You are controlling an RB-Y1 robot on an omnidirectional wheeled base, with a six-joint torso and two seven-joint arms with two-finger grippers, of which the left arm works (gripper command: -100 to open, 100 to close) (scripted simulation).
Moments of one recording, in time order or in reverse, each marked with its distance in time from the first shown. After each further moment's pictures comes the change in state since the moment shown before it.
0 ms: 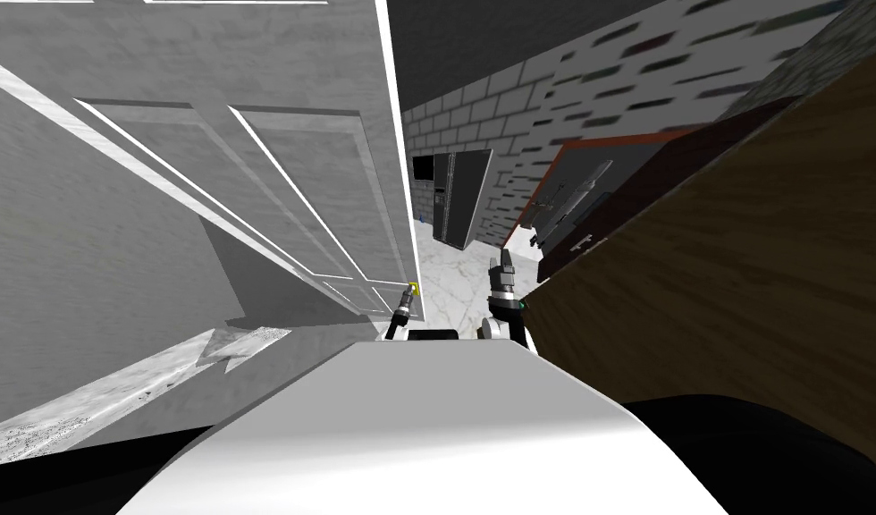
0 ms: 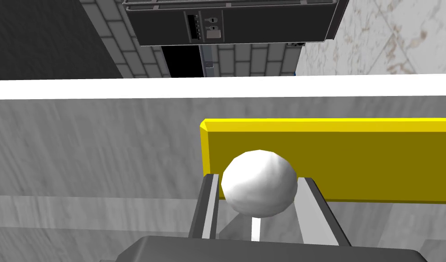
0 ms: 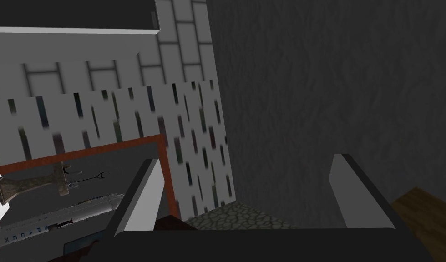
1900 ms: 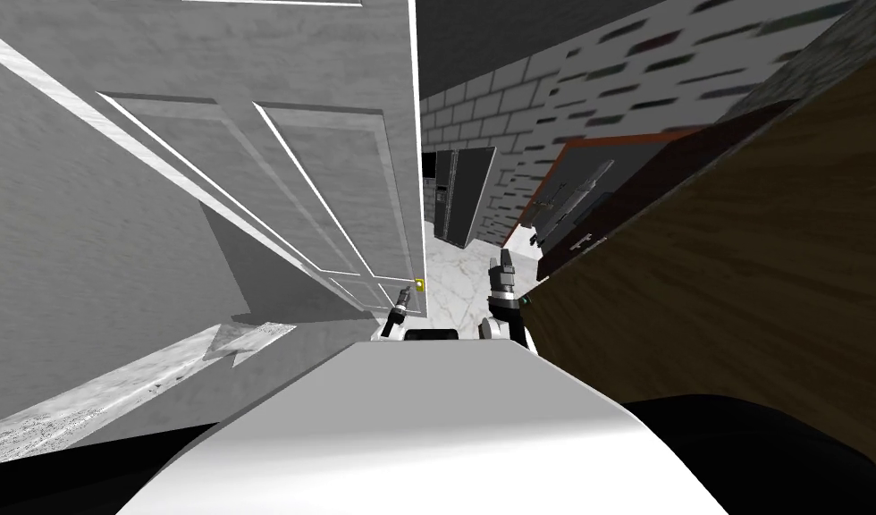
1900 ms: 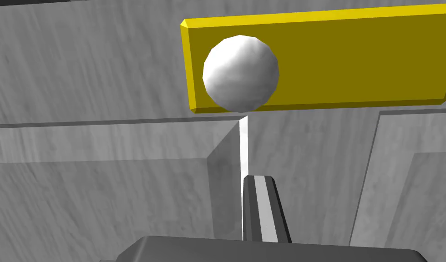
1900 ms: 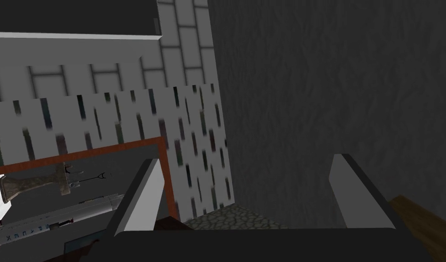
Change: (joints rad) arm -0.023 0.056 -0.008 0.004 -0.009 0.017 0.029
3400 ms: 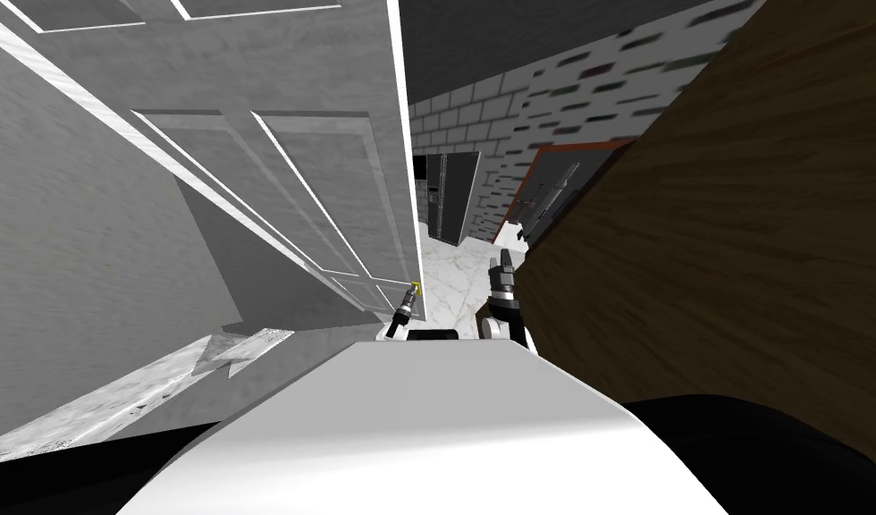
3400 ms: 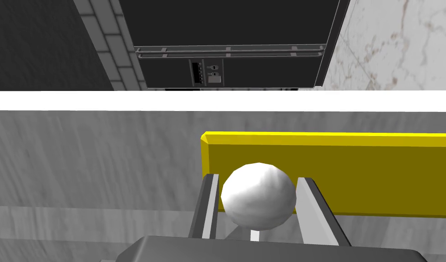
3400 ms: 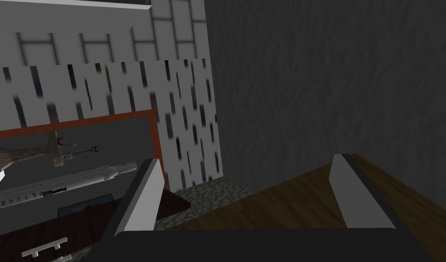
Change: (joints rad) arm -0.007 -0.021 -0.065 0.012 -0.023 -0.010 0.045
